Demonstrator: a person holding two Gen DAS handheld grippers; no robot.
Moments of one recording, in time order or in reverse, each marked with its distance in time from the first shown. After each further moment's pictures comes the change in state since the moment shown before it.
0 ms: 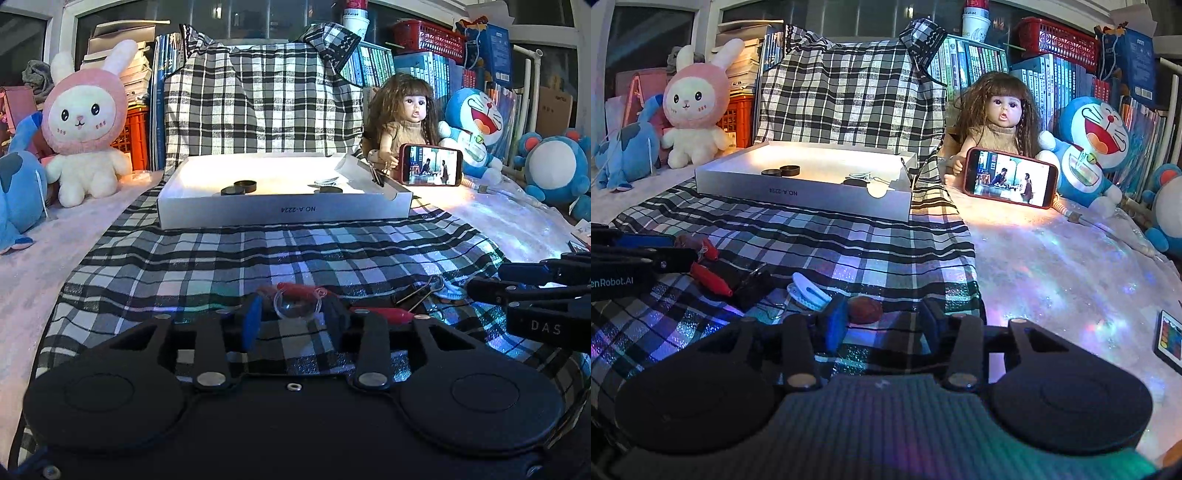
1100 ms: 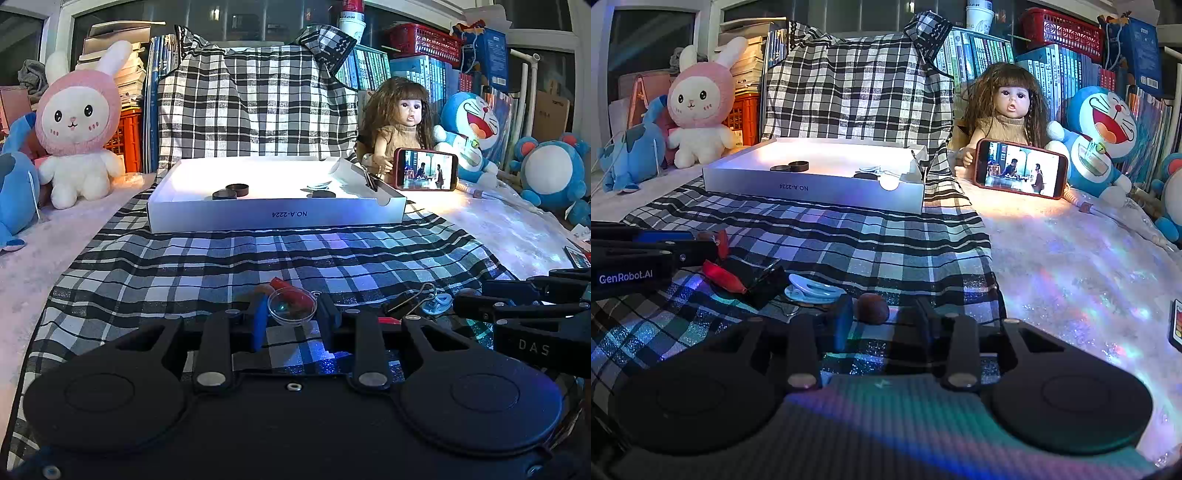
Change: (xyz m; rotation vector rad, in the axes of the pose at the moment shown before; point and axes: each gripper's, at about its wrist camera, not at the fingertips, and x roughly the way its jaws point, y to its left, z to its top) left arm 0.004 -0.005 0.001 -0.009 -0.006 -0.015; right arm 0.003 0.006 -0.002 0.020 0.016 0.028
